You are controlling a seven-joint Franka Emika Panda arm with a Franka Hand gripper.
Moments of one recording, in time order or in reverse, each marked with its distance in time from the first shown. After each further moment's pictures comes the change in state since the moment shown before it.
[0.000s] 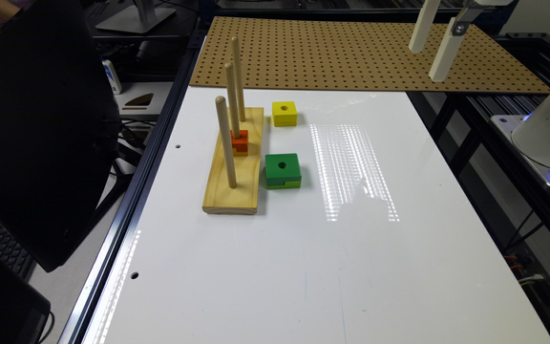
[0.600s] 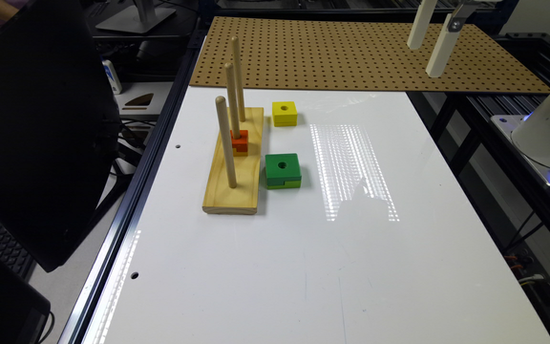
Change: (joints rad) arm -0.039 -0.002 -0.001 0.000 -0.003 0.000 -0.021
